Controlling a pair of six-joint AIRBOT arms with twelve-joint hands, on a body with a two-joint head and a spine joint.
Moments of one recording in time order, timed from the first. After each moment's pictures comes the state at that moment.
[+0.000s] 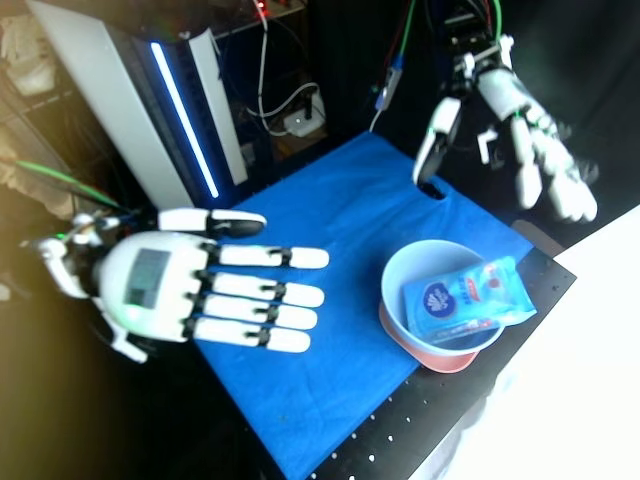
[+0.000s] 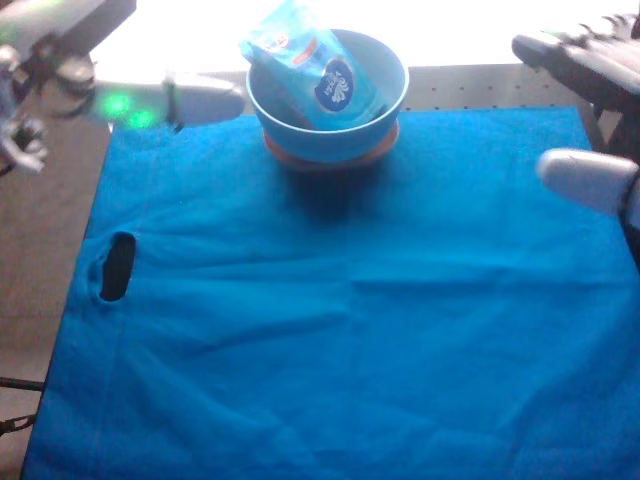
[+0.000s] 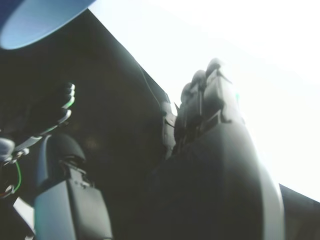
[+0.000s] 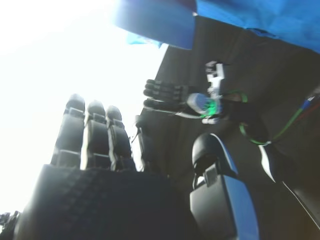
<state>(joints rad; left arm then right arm) 0.71 -1.06 1.37 -0.01 -0.87 0.64 -1.07 -0.97 1.18 0.12 1.17 -0.56</state>
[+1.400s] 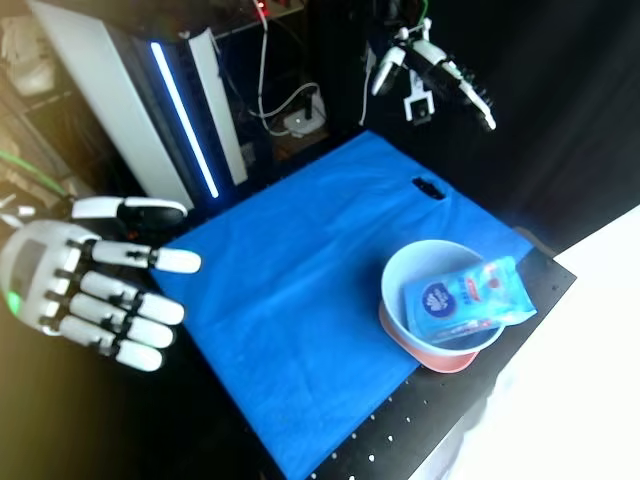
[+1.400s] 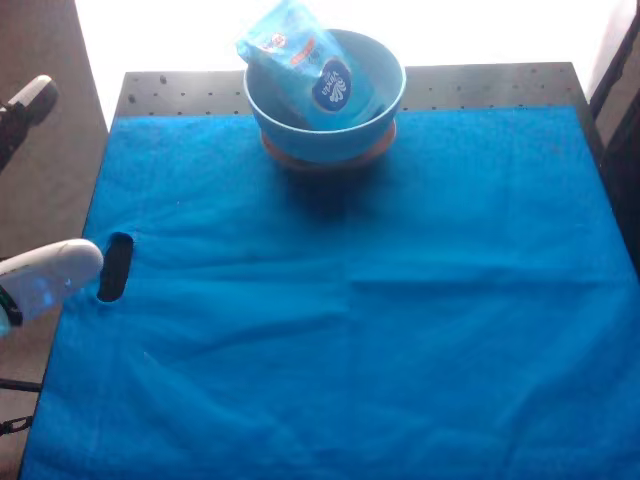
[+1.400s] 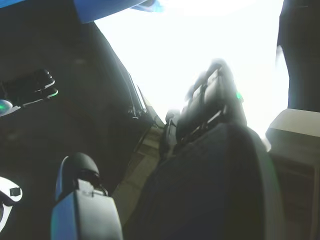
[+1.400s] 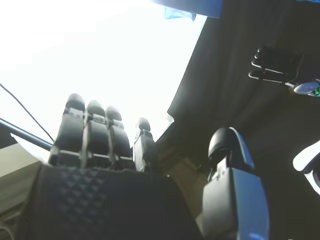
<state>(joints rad) 1.40 -0.93 0.96 -0.42 -1.60 0.65 -1.35 -0.90 1.01 0.38 1.53 -0.56</state>
